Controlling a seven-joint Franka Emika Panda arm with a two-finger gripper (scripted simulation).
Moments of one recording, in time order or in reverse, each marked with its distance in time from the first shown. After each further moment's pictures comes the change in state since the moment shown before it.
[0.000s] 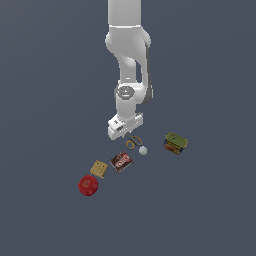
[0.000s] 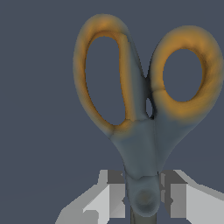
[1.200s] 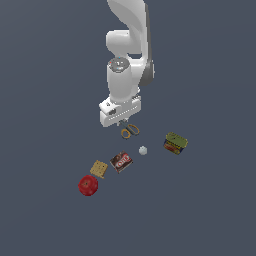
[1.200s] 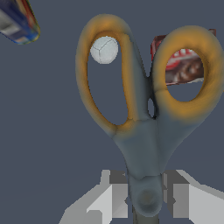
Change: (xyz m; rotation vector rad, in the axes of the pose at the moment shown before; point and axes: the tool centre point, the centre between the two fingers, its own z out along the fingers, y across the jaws) arm -0.003 0.023 -0.115 0.000 0.000 0.001
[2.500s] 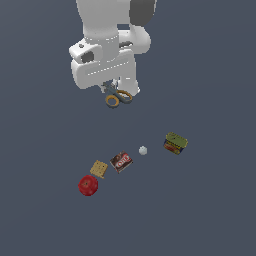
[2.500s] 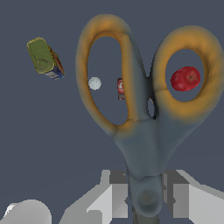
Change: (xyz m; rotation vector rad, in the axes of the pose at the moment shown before) arm -0.001 0.046 -0.211 0.000 0.000 0.004
